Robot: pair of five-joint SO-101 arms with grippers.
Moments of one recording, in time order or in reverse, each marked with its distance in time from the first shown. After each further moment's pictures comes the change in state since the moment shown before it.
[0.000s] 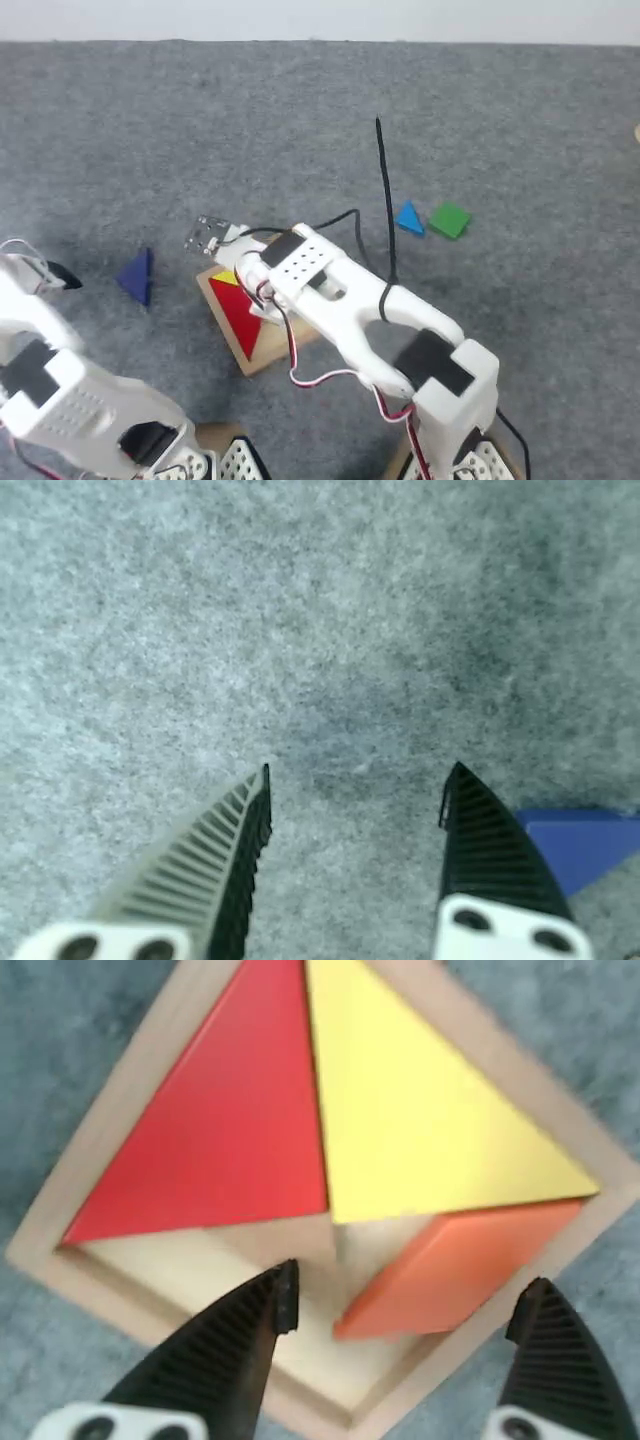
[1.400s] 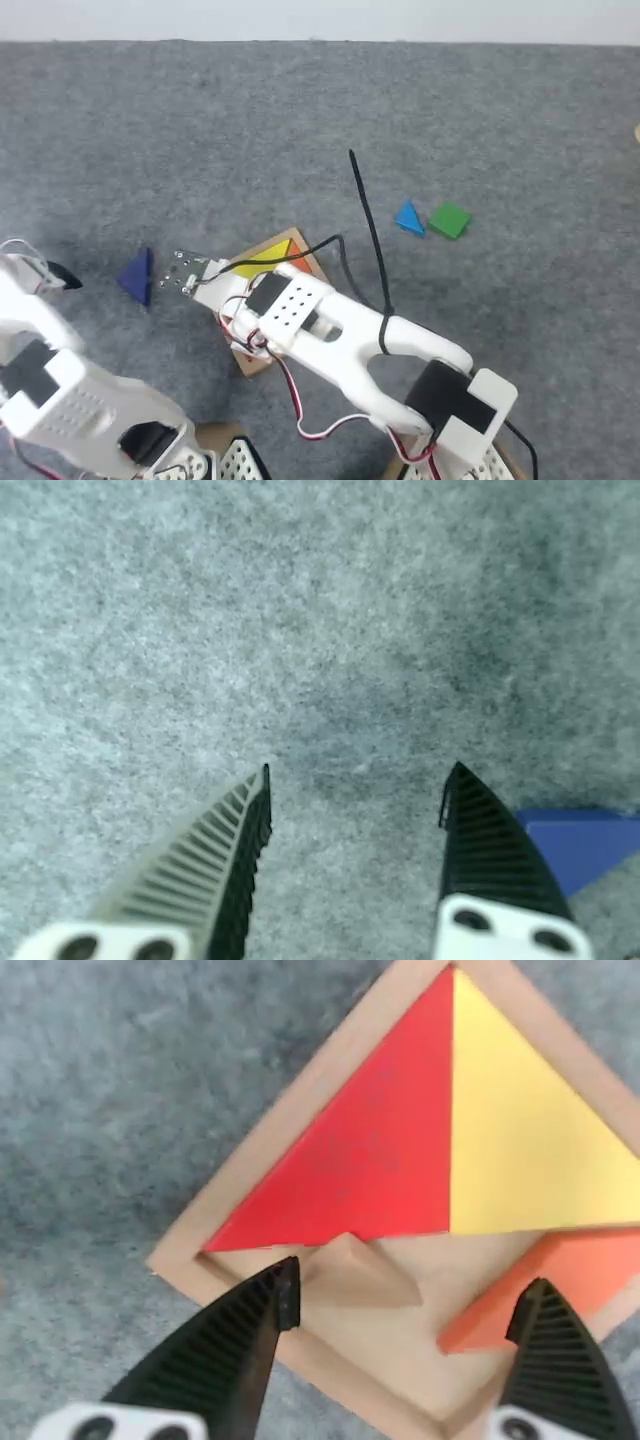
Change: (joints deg) left arm 0.0 0.0 0.0 0.0 0.0; right arm -9.0 -10.3 11.4 -4.7 -6.4
